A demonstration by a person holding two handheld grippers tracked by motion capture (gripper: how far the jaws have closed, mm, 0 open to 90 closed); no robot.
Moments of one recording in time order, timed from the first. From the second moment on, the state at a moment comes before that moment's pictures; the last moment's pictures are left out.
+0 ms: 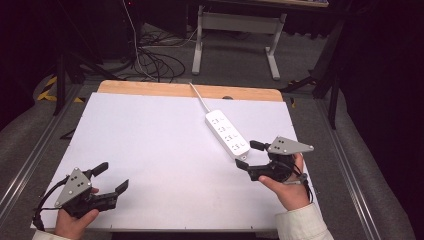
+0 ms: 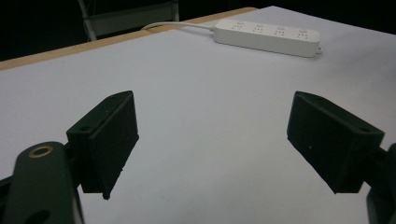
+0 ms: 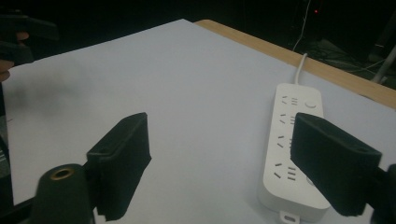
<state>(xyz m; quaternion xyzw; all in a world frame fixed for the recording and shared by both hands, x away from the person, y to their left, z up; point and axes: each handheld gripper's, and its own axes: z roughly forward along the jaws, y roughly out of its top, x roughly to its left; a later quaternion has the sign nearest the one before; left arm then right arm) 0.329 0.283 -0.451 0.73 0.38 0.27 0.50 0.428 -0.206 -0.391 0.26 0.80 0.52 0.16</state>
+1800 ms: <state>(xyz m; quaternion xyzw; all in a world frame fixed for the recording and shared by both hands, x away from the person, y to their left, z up) 0.330 0.287 -0.472 0.75 0.38 0.26 0.47 0.393 -0.230 -0.492 0.32 0.81 0.47 0.17</state>
